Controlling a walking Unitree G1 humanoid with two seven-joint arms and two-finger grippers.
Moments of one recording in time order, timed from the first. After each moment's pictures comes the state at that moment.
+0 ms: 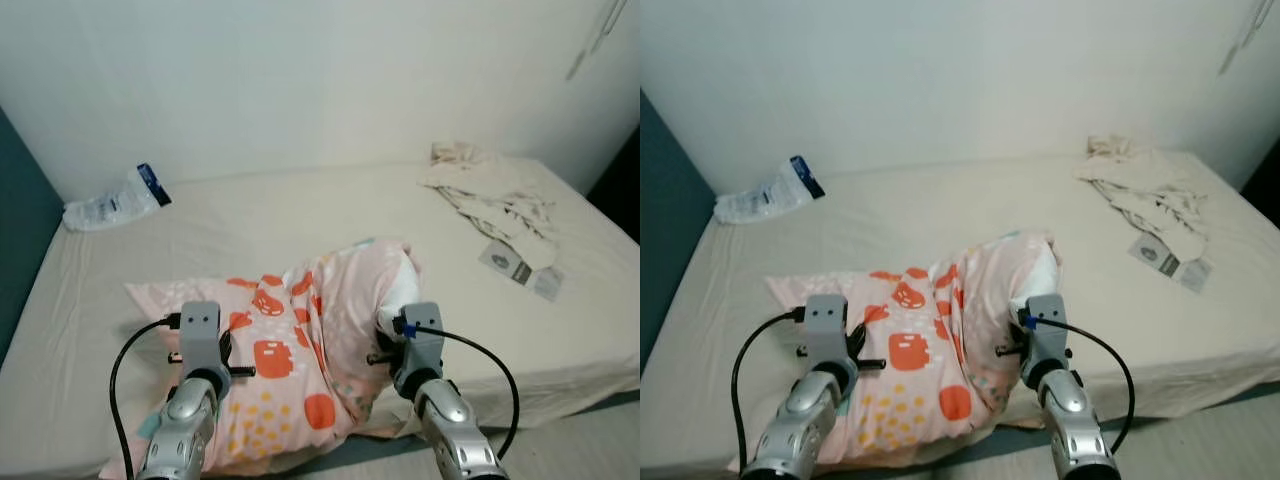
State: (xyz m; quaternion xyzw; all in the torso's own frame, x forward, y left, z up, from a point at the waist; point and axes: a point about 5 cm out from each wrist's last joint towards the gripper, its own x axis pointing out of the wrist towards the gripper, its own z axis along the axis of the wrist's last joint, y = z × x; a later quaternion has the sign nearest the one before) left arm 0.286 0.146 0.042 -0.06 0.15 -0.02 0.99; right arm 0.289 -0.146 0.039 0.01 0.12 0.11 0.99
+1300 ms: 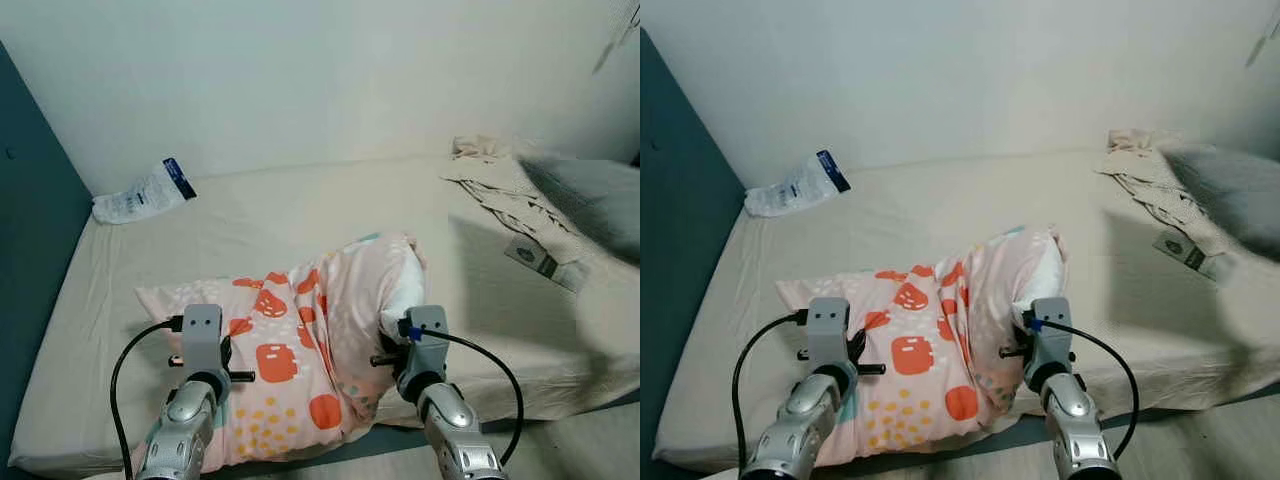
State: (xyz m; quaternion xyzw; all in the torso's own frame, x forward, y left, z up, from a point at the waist) left arm 0.285 0.147 0.042 -0.04 0.14 -0.02 0.99; right arm 0.288 -0.151 0.039 0.03 0.11 0.10 0.99
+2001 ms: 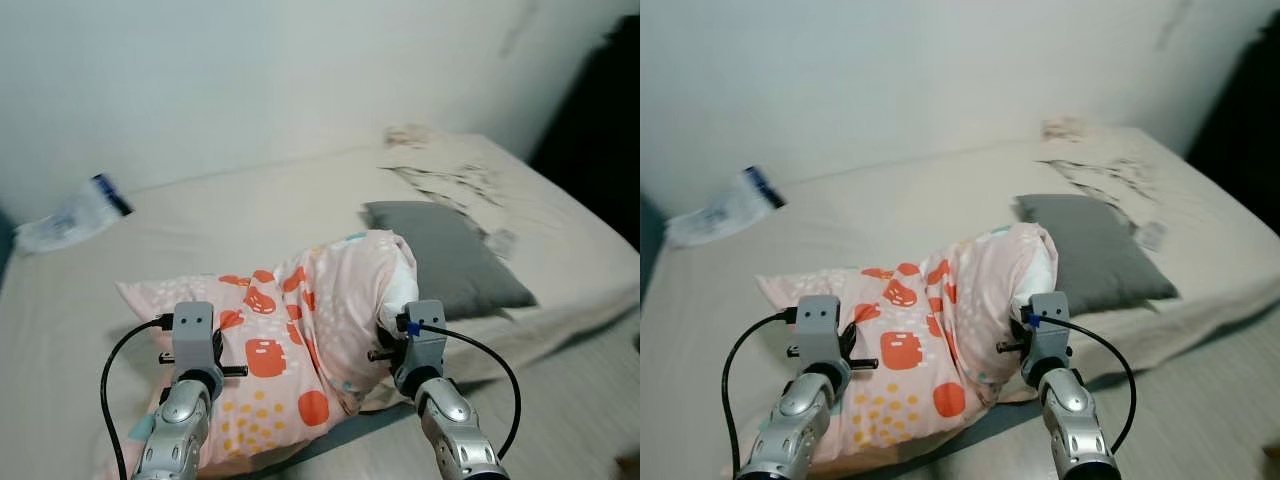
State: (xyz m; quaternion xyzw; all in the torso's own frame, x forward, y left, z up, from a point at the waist) left arm 0.285 0.151 0.047 -0.04 0.12 0.00 0.99; right arm 0.291 -0.152 0.043 0.02 0.10 0.11 0.99
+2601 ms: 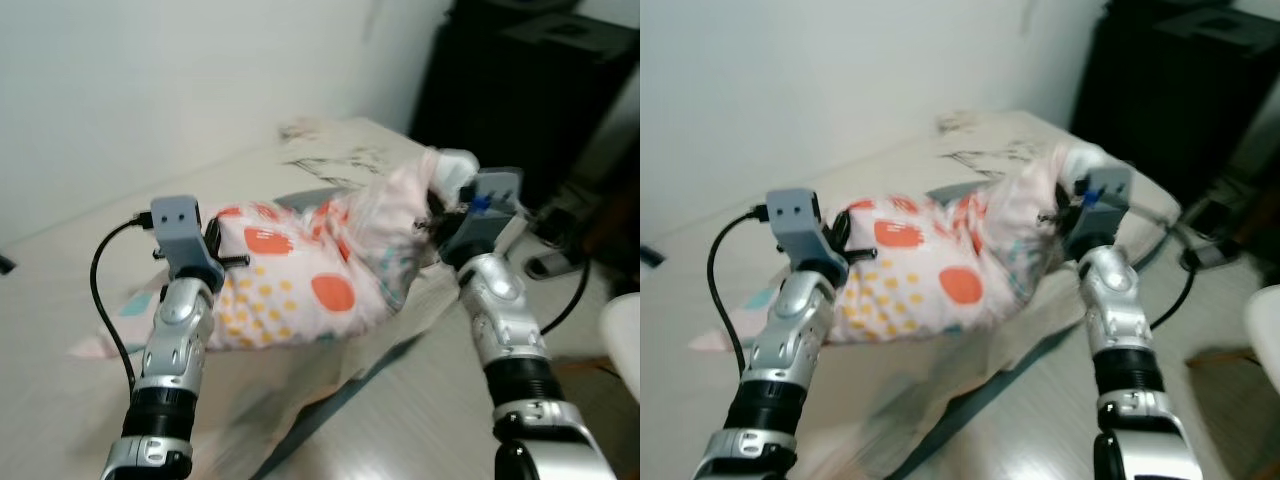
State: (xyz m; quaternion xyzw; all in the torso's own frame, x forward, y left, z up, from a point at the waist) left arm 0.351 0.151 0.176 -0.09 -0.09 0.00 0.99; right arm 0.369 -0.207 0.215 0.01 -0.15 0.04 0.99
